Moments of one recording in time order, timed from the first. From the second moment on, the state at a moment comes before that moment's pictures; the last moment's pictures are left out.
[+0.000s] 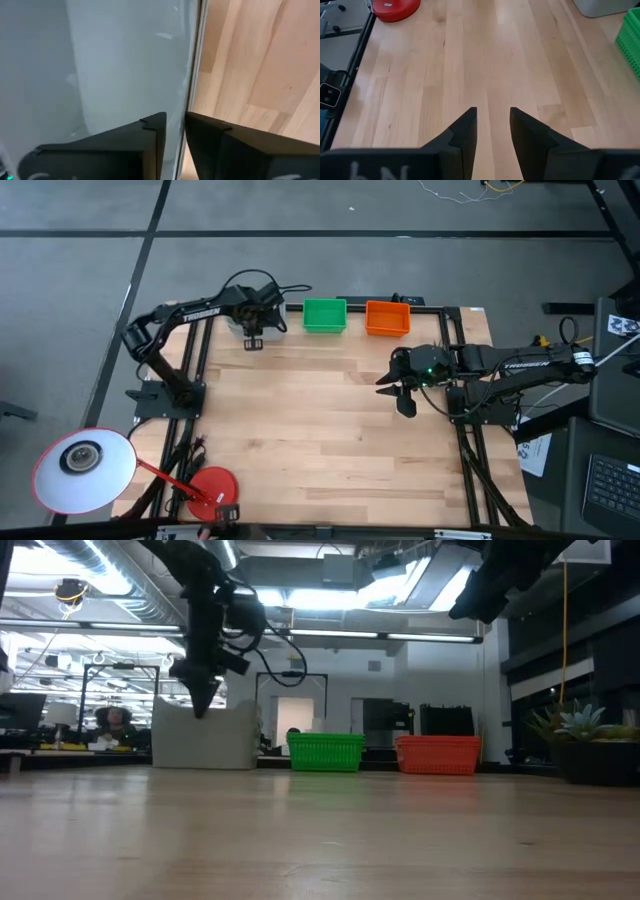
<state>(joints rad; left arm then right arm) 0.67 1.61 1.19 -0.90 -0.31 0.56 0.03 1.01 0.84 -0.51 -0.03 0.17</state>
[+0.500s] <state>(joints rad) 0.46 1.22 1.23 -1.08 -0.33 0.03 0.08 1.00 0.84 -0.54 -0.03 0.18</state>
